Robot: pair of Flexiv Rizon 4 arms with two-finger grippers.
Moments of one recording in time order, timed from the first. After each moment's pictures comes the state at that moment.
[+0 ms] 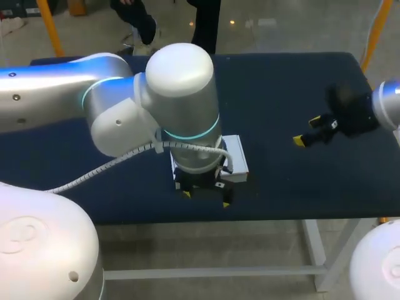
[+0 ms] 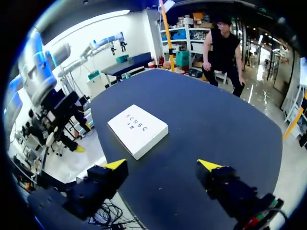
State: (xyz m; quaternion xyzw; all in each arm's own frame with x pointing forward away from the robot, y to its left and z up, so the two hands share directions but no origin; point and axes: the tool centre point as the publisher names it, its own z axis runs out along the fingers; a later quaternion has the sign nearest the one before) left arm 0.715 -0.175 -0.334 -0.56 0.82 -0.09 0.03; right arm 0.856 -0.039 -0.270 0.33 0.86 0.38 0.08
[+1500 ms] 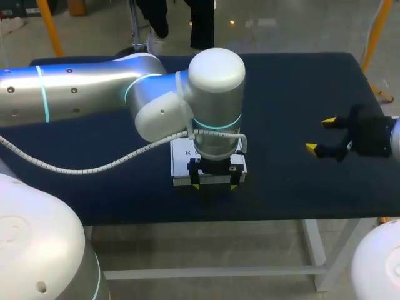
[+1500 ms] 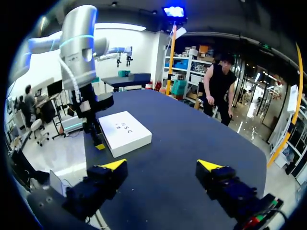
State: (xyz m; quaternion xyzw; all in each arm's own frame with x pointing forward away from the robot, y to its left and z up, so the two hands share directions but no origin) left arm 0.804 -0.194 -0.402 -0.69 0.72 -0.06 0.05; right arm 0.868 -0.072 -0.288 0.26 0.83 0.45 0.20
